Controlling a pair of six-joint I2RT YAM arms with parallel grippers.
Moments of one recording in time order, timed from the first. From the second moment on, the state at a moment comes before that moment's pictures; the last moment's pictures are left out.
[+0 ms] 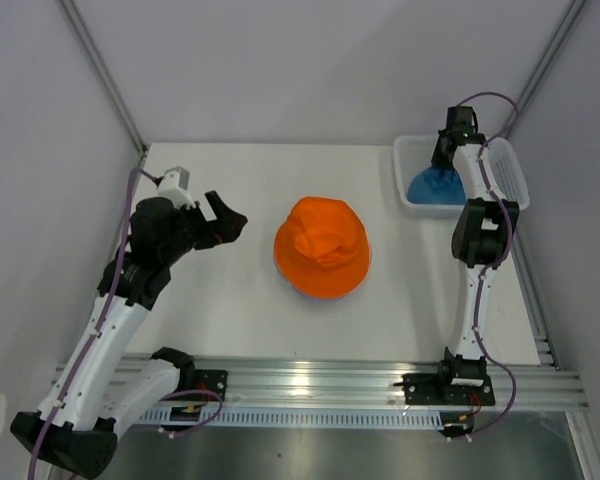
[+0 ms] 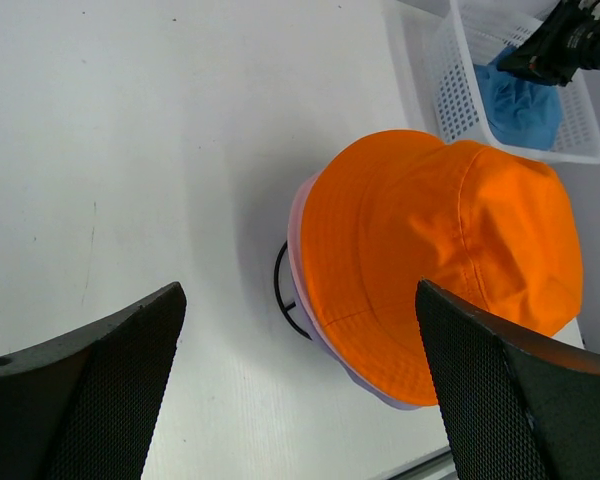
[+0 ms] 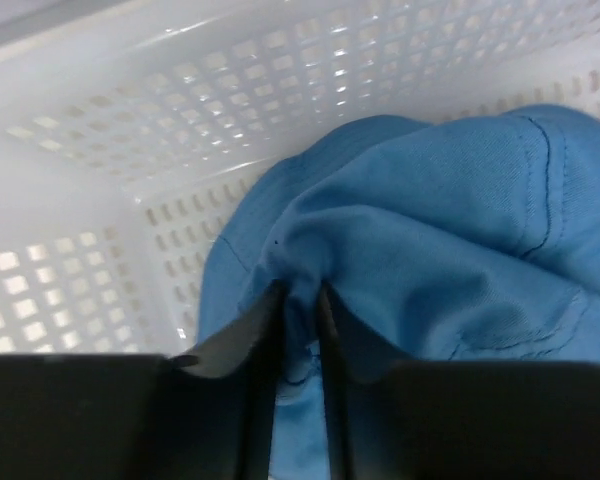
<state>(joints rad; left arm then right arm) -0.29 0.86 0.98 -0.51 0.10 -0.50 -0.06 2.43 2.29 -0.67 0.12 0.20</state>
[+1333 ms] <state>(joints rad) -0.29 0.72 0.96 -0.58 0.15 -0.51 0.67 1.70 2.30 -0.88 0.03 0.11</state>
